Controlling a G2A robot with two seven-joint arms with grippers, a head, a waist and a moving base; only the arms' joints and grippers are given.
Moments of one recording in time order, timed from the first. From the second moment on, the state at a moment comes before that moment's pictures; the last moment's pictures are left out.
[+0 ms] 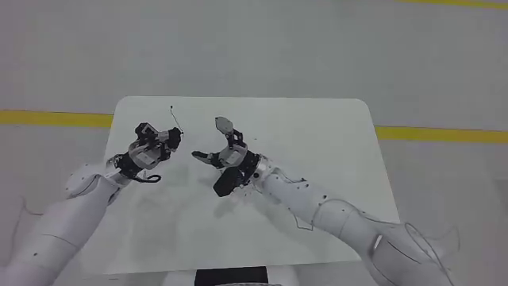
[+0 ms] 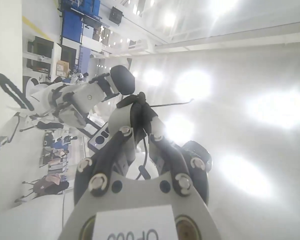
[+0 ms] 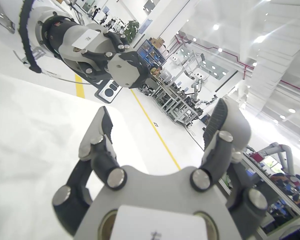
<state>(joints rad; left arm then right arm) 1.37 -1.02 -1.21 -1.30 -1.19 -0.13 -1.16 -0.87 -1.23 0.29 -1.16 -1.57 0.34 -0.79</state>
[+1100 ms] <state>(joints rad) 1.37 -1.02 -1.21 -1.30 -1.19 -0.13 -1.16 -0.85 -1.32 0.28 -1.08 -1.57 0.32 -0.82</state>
